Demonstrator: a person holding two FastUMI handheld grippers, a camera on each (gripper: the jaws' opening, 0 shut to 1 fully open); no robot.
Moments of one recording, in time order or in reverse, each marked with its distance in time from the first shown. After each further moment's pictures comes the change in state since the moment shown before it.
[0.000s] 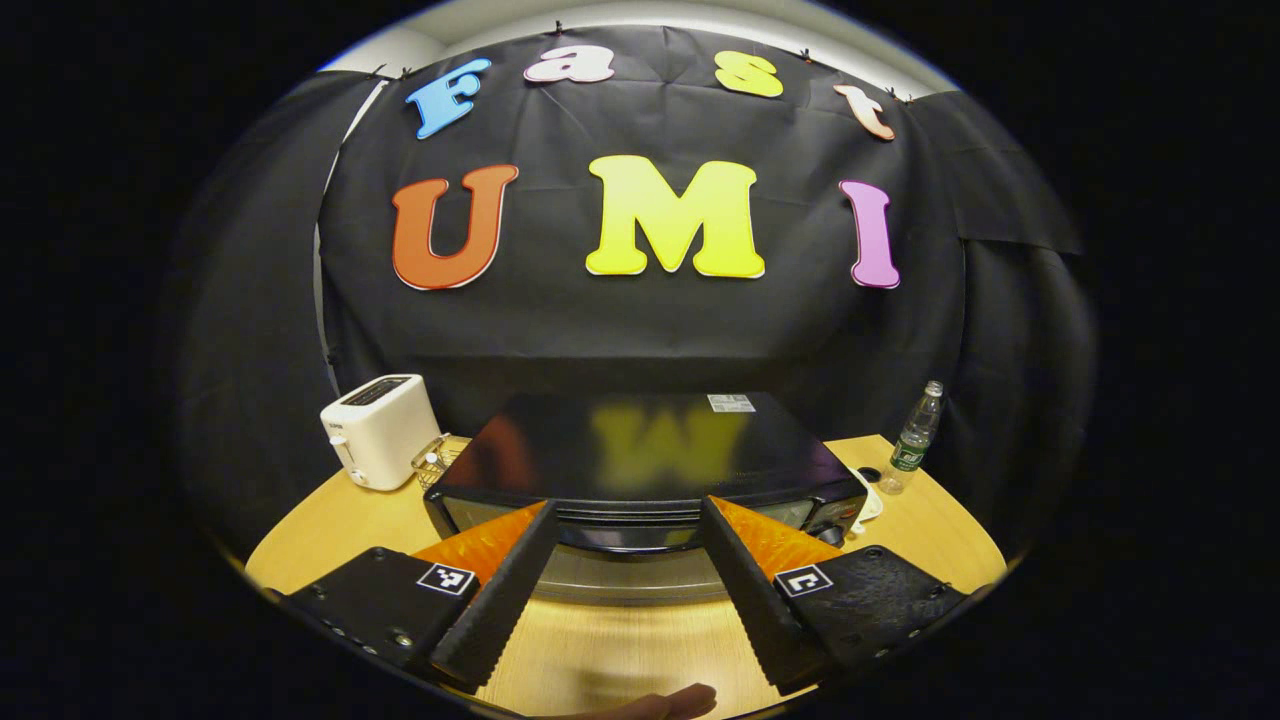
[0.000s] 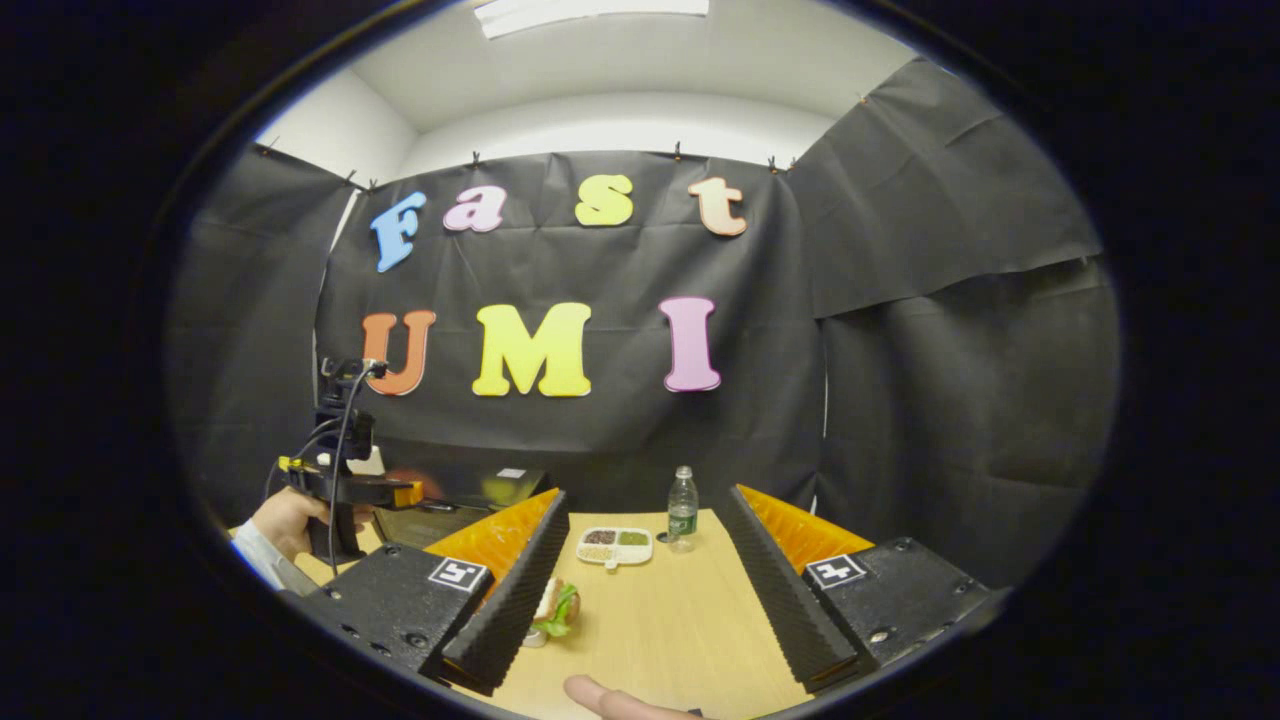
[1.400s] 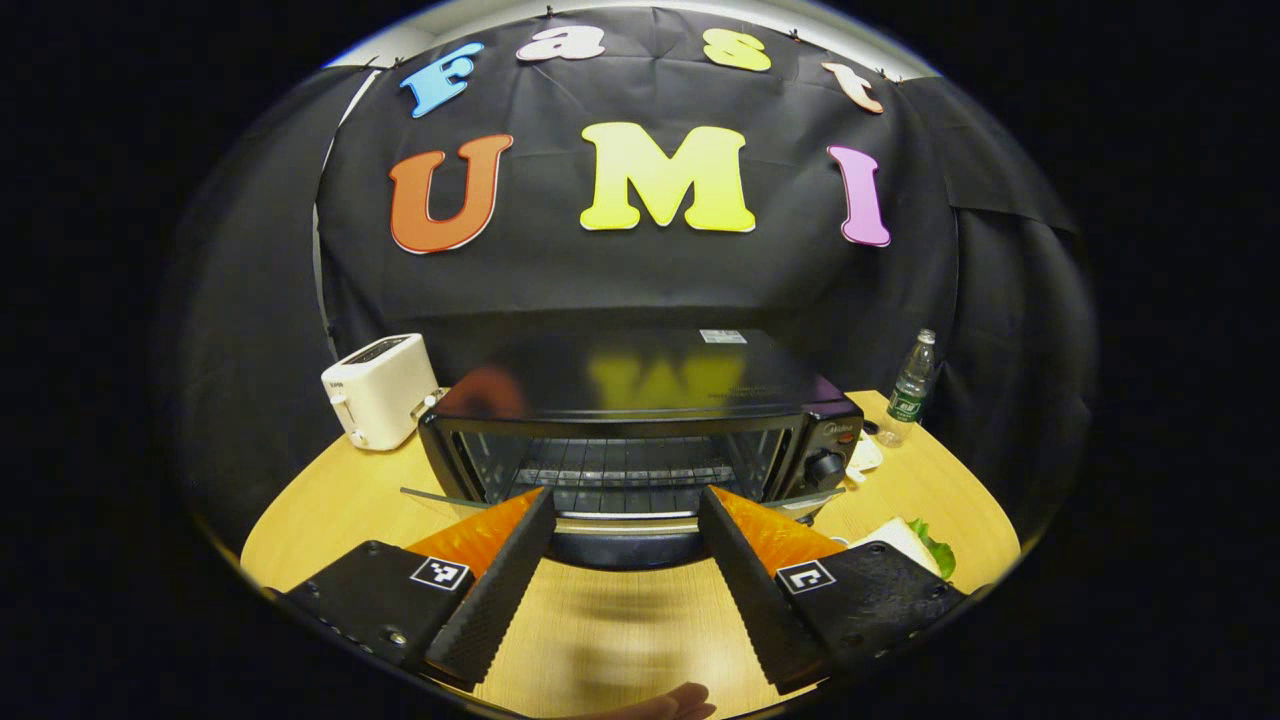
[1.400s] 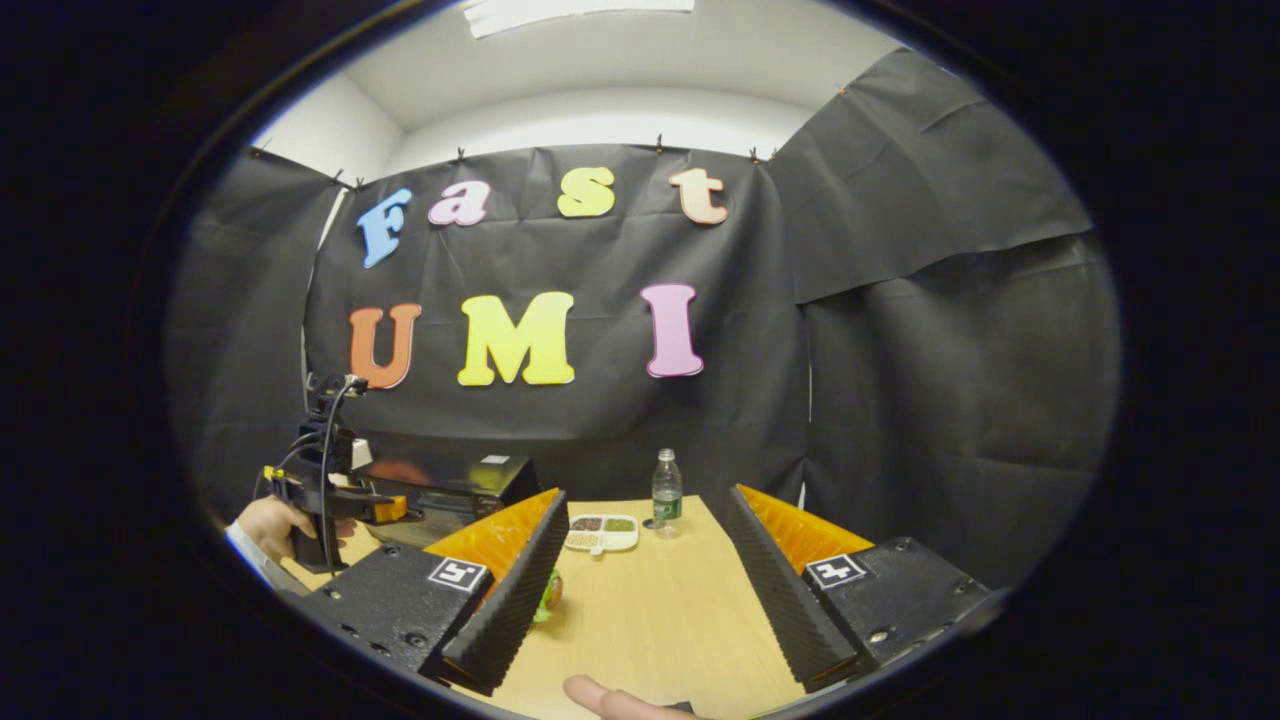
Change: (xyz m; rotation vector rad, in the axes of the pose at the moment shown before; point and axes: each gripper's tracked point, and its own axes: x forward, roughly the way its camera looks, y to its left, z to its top) left arm -0.034 -0.003 -0.058 0.013 0.083 -0.007; right arm -0.012 -0.012 -0.030 0.031 0.015 -0.016
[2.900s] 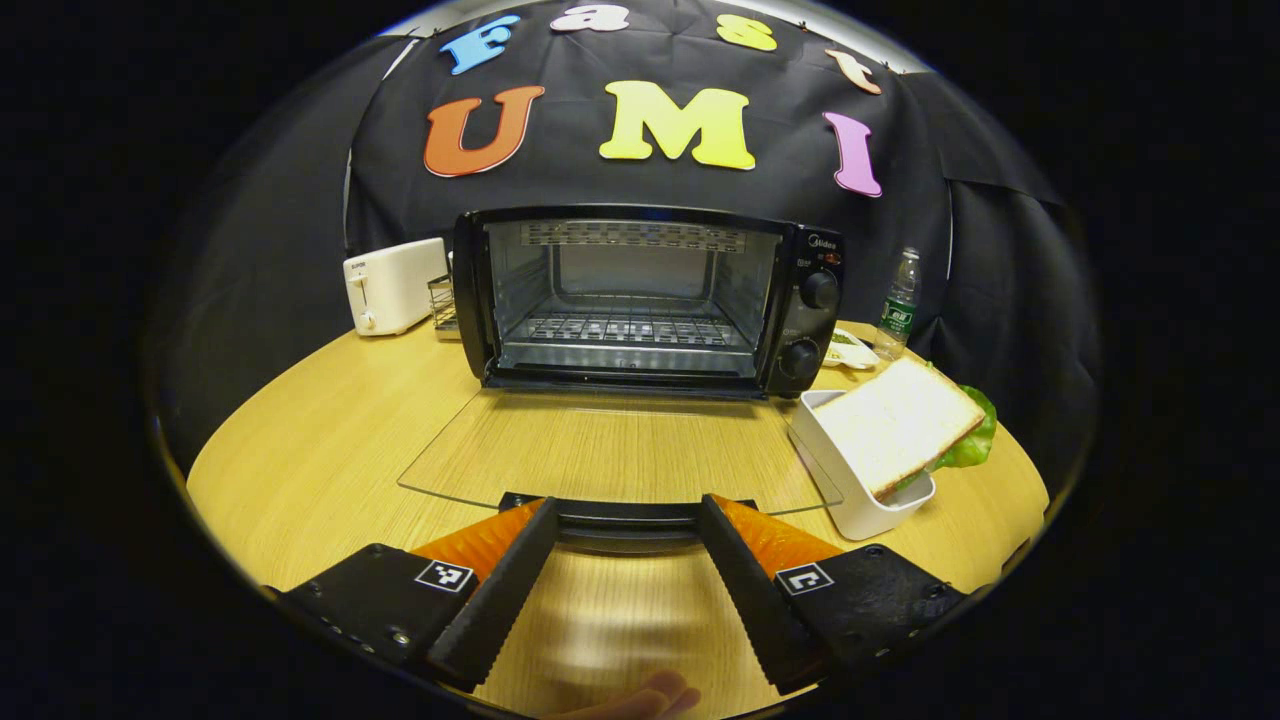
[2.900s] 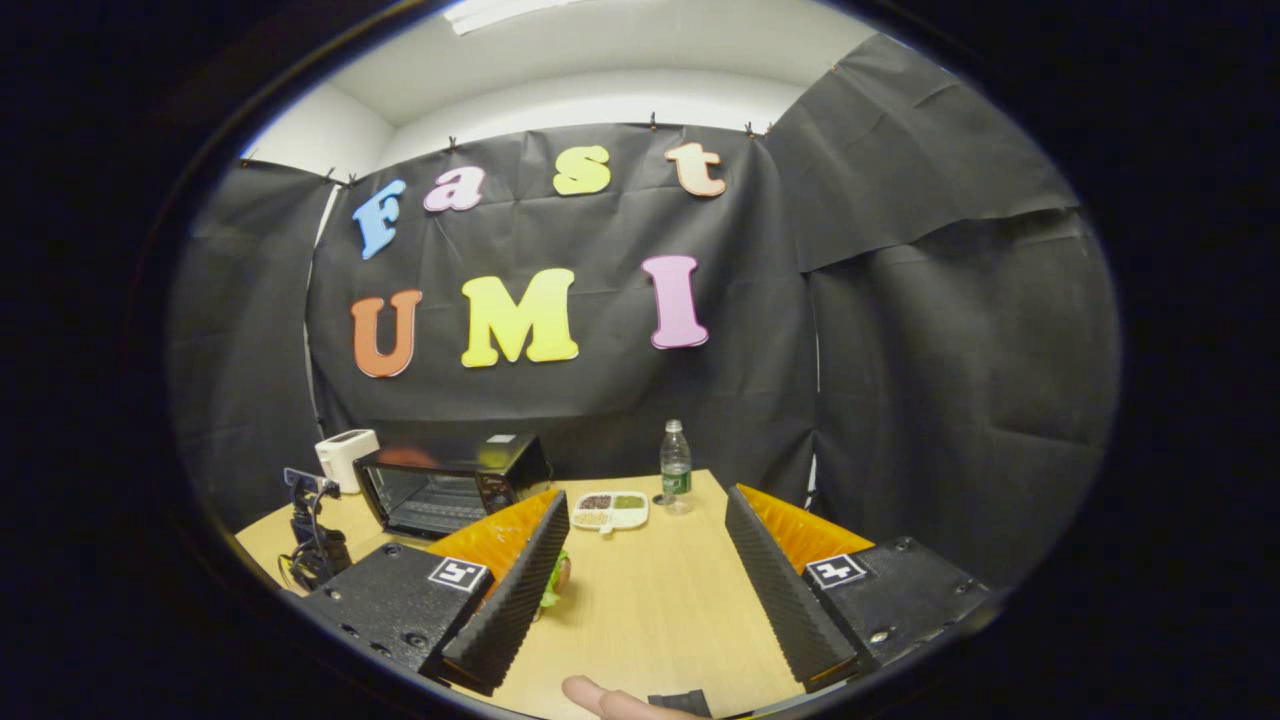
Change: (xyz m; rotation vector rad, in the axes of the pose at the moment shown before) left arm -0.038 0.000 -0.153 -0.035 0.080 -0.003; right arm 0.009 -0.007 -0.023 0.033 0.073 0.011
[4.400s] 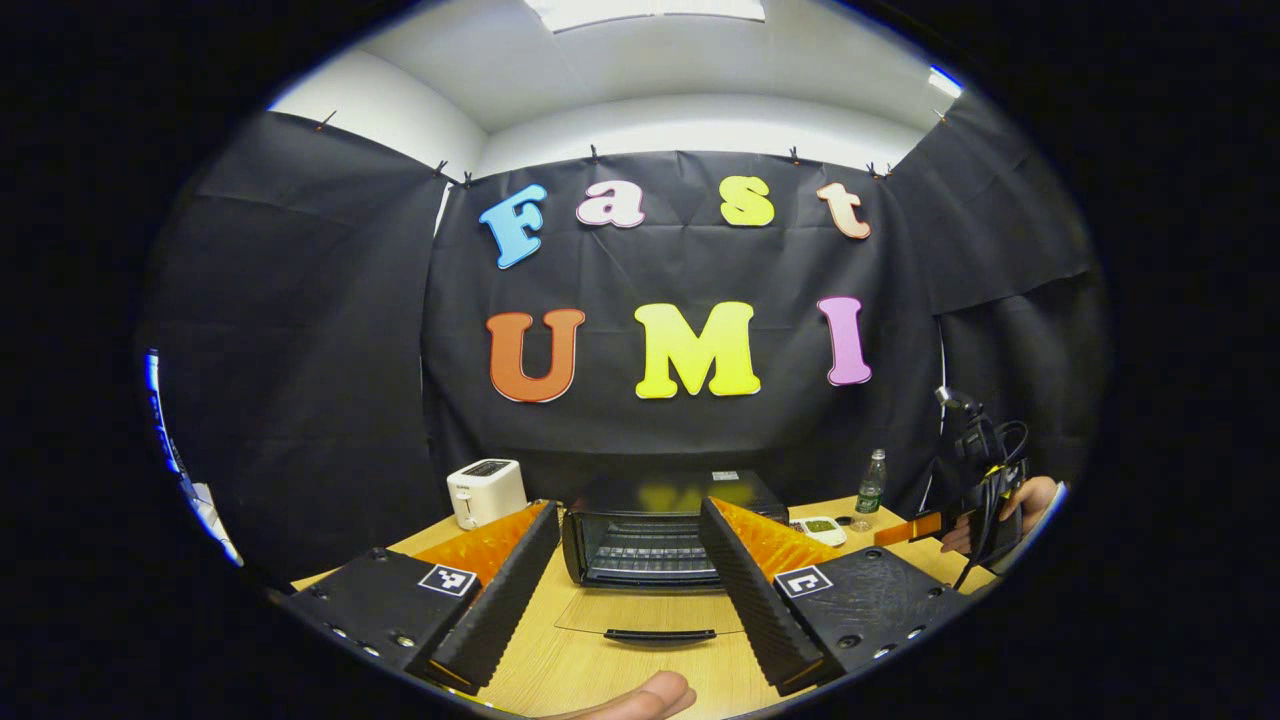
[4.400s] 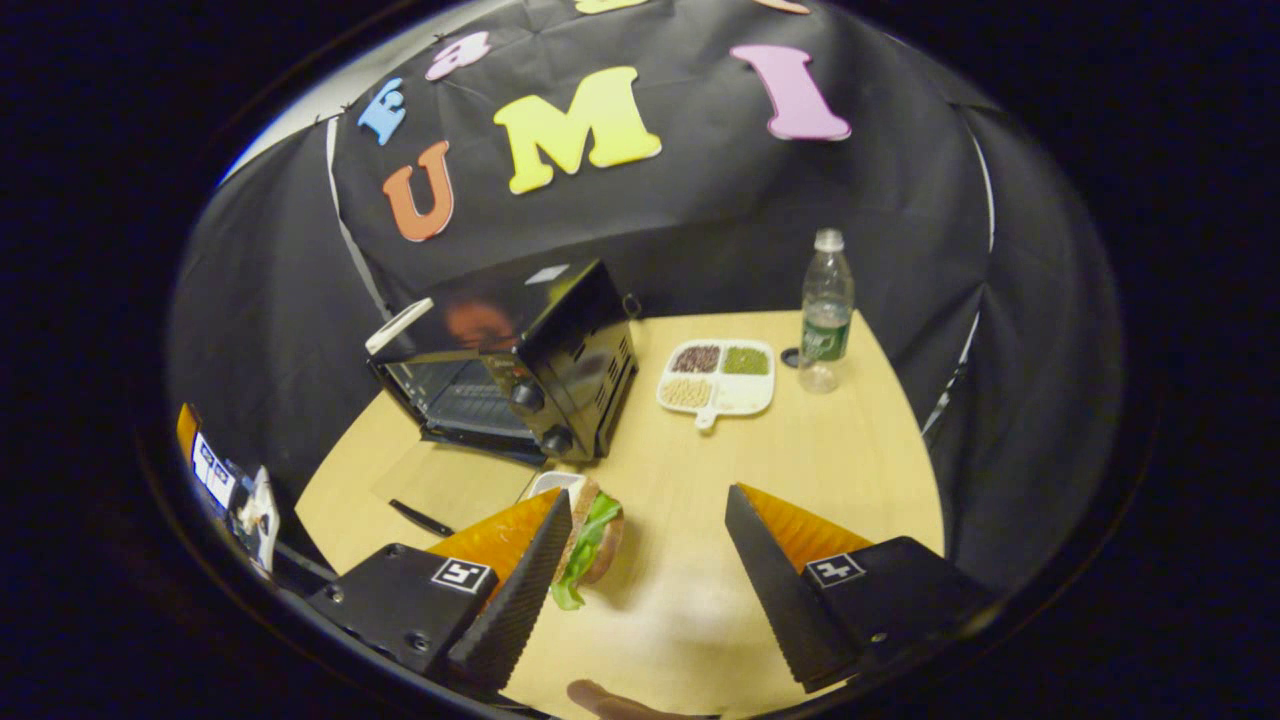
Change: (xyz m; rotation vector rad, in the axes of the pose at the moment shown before) left arm -0.227 0.006 0.224 0.041 -0.527 0.137; right arm 0.190 0.074 -0.141 0.074 0.713 0.426
